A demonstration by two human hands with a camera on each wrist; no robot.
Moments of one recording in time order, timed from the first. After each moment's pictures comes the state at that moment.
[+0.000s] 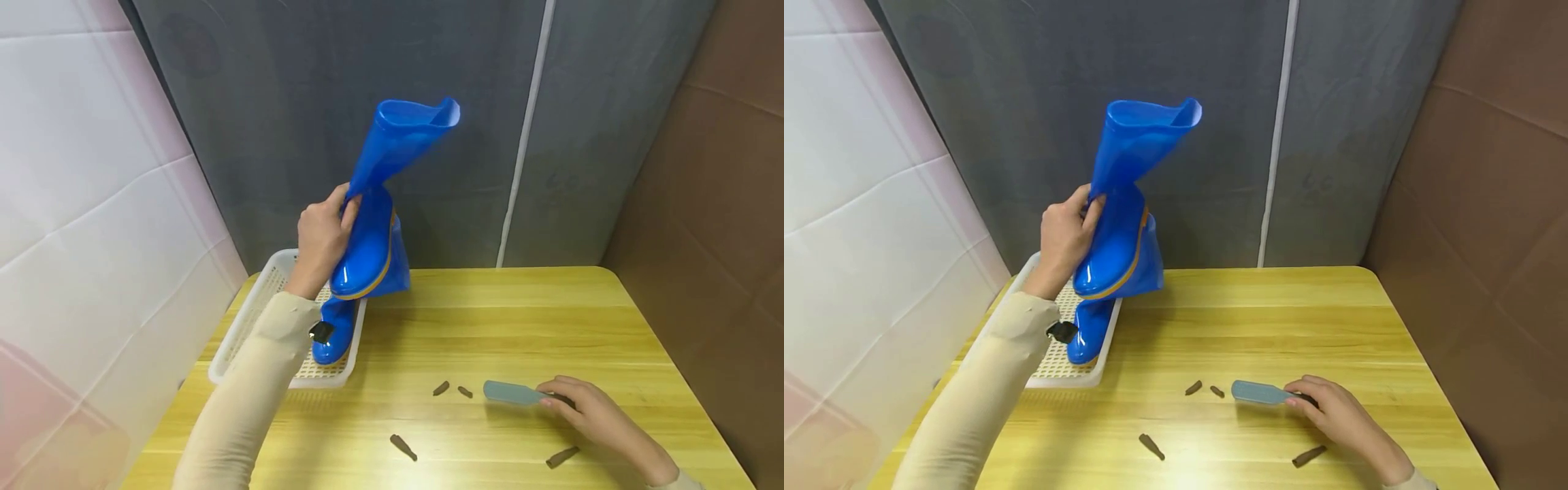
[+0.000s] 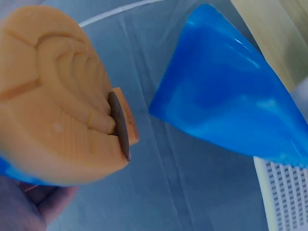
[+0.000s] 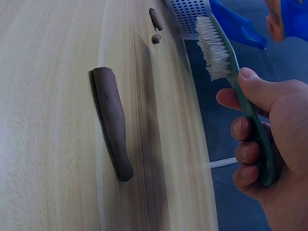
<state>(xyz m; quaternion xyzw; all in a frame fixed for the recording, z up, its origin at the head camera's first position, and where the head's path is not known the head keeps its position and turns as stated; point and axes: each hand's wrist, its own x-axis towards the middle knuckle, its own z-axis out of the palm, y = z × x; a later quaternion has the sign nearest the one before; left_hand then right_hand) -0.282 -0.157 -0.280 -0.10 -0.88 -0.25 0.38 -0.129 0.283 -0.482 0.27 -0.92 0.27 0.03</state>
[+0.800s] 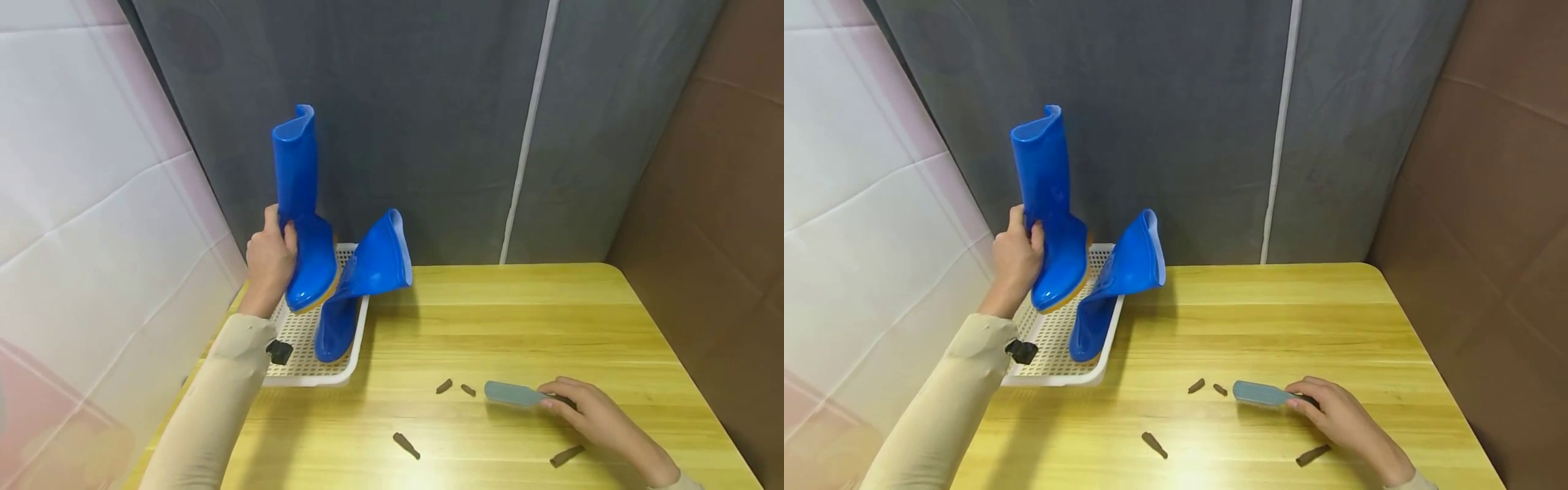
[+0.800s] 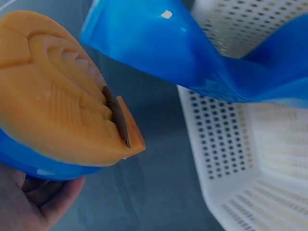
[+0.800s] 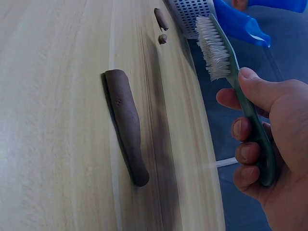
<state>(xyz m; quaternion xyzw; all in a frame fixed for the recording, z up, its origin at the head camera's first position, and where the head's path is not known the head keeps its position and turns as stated) -0.273 -0.242 -0.322 0.04 -0.90 -0.26 0.35 -0.122 0.282 -0.488 0.26 -0.92 0.29 0.02</state>
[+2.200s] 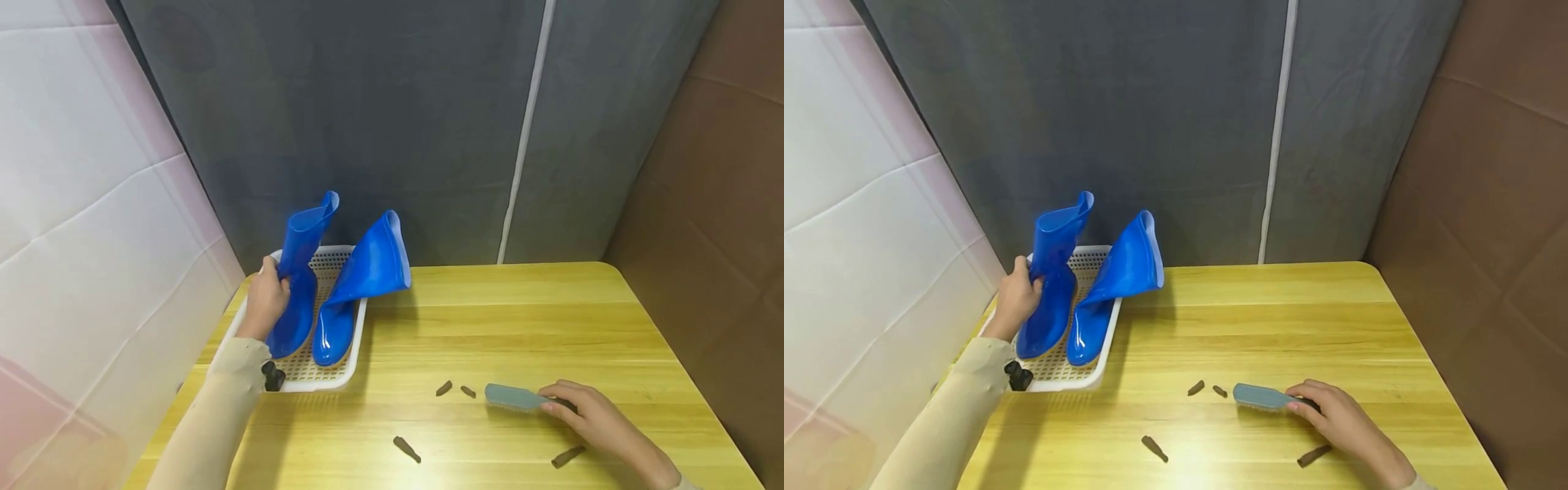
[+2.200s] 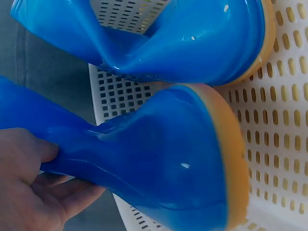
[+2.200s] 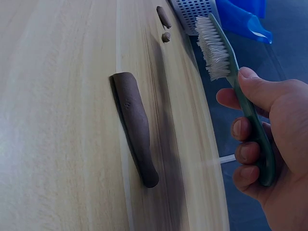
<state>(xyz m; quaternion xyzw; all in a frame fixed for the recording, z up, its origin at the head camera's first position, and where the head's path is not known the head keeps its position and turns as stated) -0.274 -0.282 -0.409 0.05 -0.95 -0.24 0.20 -0.110 0.286 -0.493 0.23 -0.93 0.28 -0.01</state>
